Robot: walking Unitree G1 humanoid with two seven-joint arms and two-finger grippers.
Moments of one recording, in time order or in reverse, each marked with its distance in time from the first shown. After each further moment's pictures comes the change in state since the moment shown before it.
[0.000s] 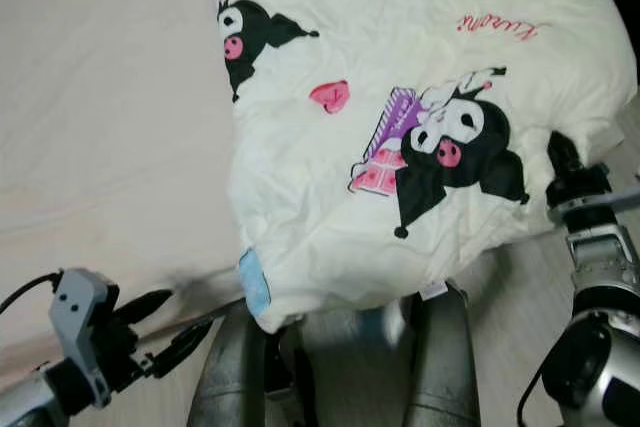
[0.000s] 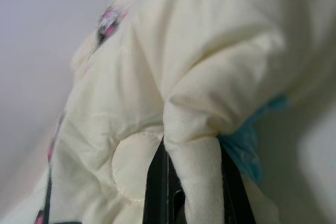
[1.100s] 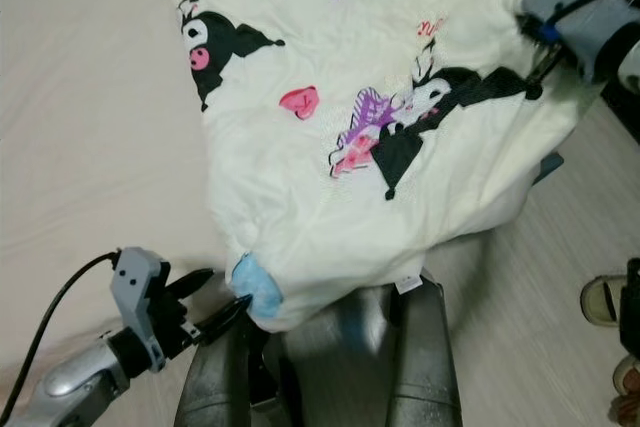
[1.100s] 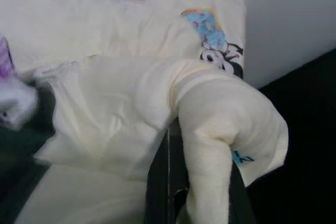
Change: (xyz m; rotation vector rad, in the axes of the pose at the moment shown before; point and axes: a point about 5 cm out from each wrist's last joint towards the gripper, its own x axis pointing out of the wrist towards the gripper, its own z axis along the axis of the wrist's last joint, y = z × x) left arm 0.047 -0.007 -0.011 -0.038 -0.061 -0.061; right arm 0.080 0.109 0.128 -1.316 0.249 0.266
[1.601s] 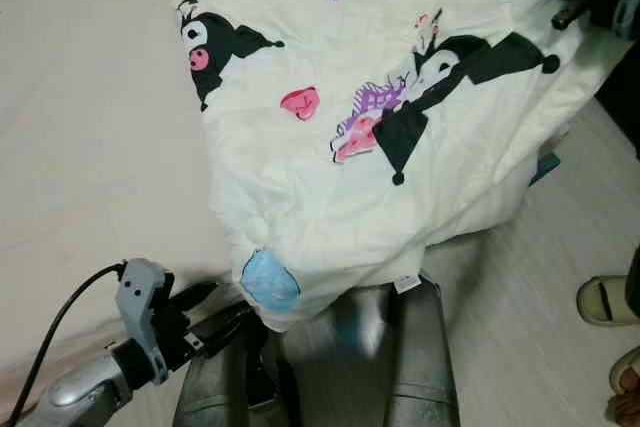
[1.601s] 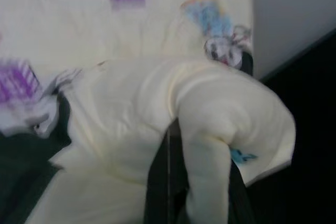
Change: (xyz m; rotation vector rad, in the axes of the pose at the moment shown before) left arm 0.001 -0.004 -0.013 -0.027 0.024 -0.013; right arm -0.001 -0.022 0.015 0.091 0.125 0.077
